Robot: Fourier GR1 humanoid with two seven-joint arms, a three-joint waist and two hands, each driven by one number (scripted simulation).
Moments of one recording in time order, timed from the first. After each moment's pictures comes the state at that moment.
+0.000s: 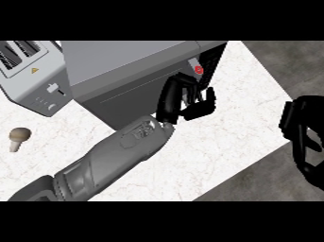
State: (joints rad) left arm -0.98 0.05 -0.90 -0.83 0.73 0.82 -0.29; right arm -0.34 -0.66 0.17 -1.65 -0.59 0.72 -0.35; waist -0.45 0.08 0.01
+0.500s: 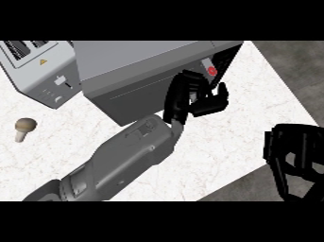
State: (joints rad) left arm -0.96 0.00 -0.76 -0.90 0.95 0.70 -0.23; right arm -0.26 -0.66 0.29 -1.73 -0.61 0.76 -0.28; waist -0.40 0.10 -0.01
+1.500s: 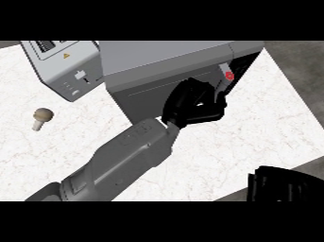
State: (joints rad) left arm -0.94 0.00 -0.79 -0.85 1.14 0.31 -0.31; right arm -0.05 -0.58 0.39 -1.95 -0.56 0.64 -0.27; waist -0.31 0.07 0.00
